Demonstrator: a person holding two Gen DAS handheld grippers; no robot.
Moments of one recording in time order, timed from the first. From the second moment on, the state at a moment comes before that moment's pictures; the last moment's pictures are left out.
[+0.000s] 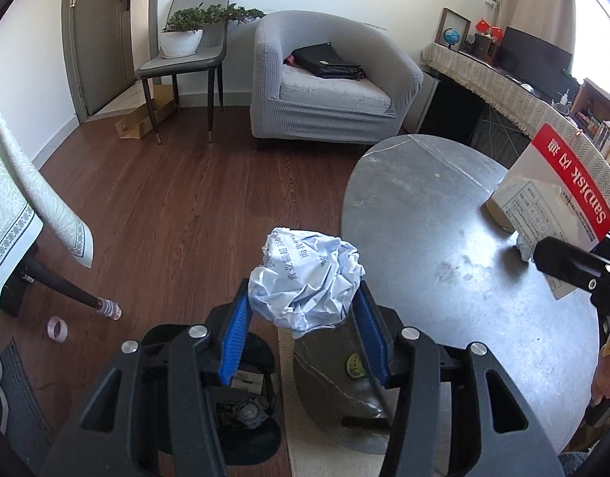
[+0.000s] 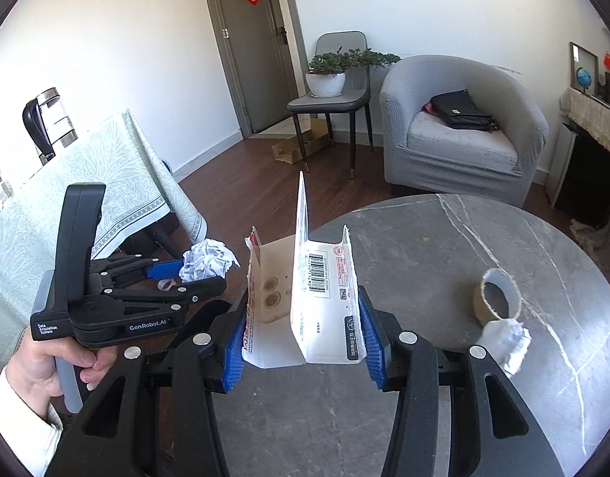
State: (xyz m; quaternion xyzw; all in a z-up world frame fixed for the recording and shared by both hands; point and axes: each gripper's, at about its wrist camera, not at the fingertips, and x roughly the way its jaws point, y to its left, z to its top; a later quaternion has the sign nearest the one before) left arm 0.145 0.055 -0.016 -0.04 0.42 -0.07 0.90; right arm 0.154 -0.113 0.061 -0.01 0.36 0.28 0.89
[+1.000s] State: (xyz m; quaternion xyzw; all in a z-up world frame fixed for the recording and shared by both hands) left arm 0.108 0.194 -0.127 0.01 0.59 -0.01 0.81; right arm 0.156 0.088 0.019 -0.09 0.42 0.37 0.83
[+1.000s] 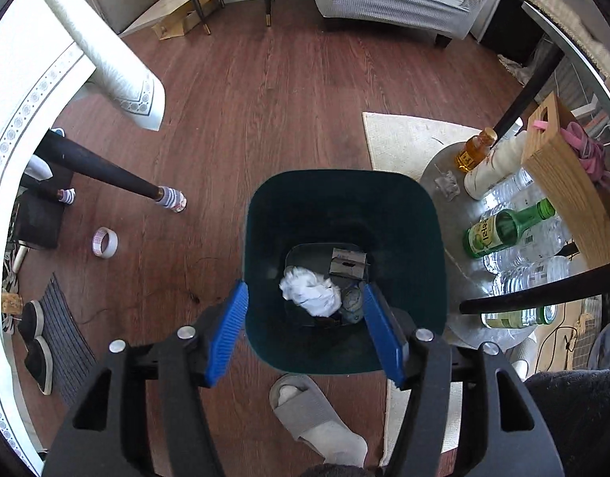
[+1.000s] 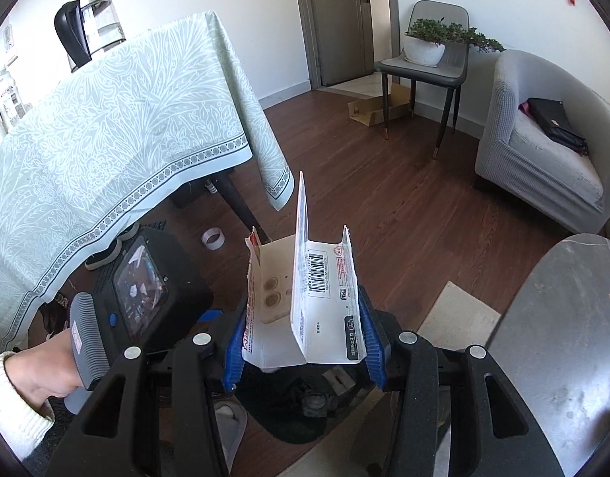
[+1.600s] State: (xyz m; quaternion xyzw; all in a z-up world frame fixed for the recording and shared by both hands) left arm 0.086 0.253 -0.086 -0.05 0.53 0.01 0.84; right arm 0.163 0.157 -0.067 -0.14 0.50 0.36 0.78
